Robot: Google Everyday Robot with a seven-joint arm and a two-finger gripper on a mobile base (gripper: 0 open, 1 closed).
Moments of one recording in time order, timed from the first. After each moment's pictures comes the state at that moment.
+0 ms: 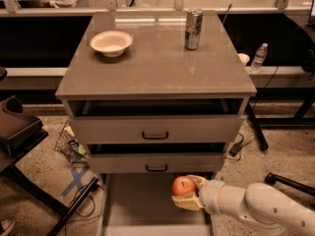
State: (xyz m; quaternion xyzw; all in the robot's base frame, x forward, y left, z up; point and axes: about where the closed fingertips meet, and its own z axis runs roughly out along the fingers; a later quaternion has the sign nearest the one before) arm 0.441 -0.094 0.529 -0.38 0.78 0.26 0.41
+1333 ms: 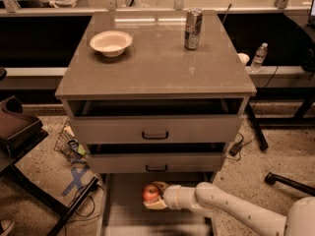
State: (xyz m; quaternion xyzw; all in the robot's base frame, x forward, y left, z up) arm 0.518 0.023 0.309 -0.48 0.69 0.33 0.43
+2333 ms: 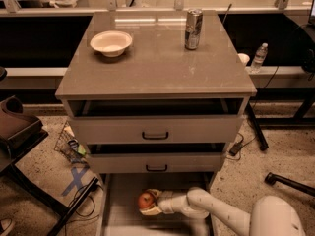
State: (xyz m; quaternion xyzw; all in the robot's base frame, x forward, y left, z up) arm 0.523 0.047 0.214 -0.50 0.66 0.36 0.43
